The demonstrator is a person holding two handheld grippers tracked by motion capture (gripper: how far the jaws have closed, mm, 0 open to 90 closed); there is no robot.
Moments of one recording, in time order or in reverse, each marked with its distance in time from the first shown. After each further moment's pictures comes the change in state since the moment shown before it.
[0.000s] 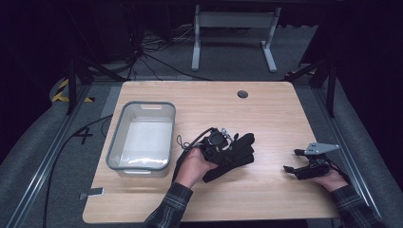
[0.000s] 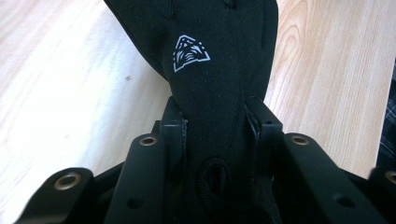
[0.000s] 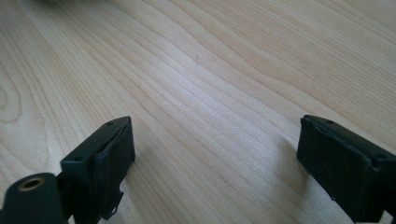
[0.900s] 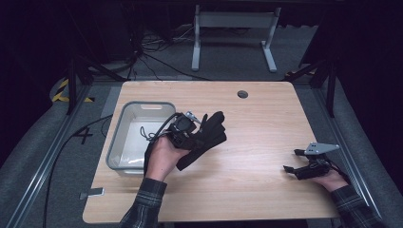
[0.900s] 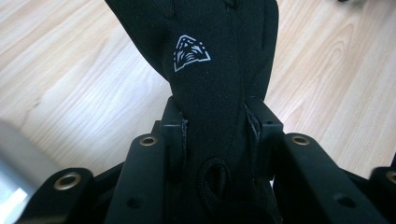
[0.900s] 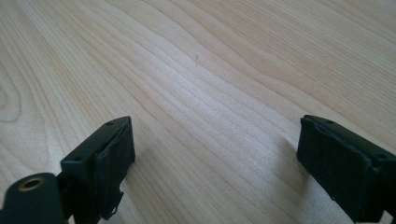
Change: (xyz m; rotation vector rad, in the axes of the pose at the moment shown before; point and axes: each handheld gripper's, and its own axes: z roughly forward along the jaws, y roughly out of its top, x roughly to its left) left arm 0.034 -0.036 -0.083 -0.086 0.147 -0.141; right arm 0.000 0.000 0.000 0.000 0.000 0.000
